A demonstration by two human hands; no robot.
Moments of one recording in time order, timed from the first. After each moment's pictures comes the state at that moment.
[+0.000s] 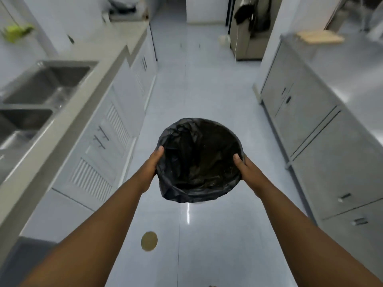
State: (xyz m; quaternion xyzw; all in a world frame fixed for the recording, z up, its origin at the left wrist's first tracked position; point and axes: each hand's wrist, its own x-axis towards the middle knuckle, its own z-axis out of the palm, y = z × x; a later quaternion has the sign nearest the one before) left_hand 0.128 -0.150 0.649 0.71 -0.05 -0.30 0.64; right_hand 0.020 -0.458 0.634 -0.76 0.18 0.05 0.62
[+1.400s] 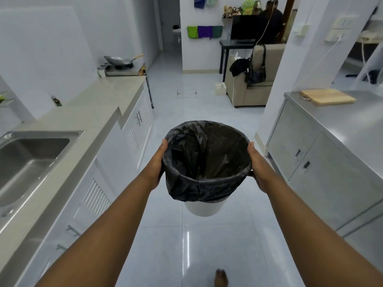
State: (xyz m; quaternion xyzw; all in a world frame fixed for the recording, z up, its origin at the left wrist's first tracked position) left_hand 0.582 -0.301 0.747 0.66 -0.11 -0.25 0.70; right_hand 0.473 -0.583 0.742 -0.74 0.17 -0.07 0.65
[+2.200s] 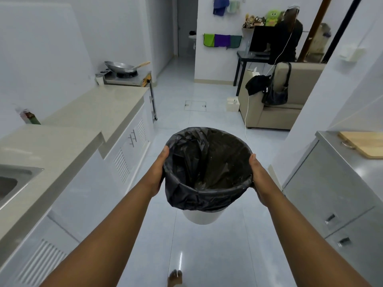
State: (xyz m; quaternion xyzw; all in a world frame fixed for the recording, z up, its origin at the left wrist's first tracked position) left_hand 0.933 -0.461 0.736 0.64 -0.09 -0.22 0.73; right_hand 0.844 -0.749 0.735 -0.74 0.15 -0.04 0.65
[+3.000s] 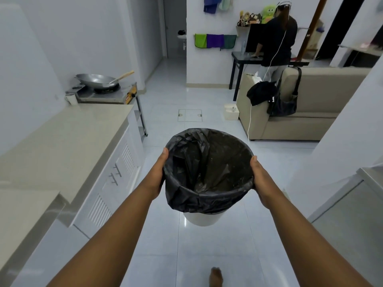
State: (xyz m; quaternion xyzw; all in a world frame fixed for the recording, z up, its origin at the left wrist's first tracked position) left_hand 1.334 -0.547 0.735 0.64 -0.10 -0.24 0.73; right_hand 1.227 -0.830 0.732 -0.73 0.19 -0.05 0.66
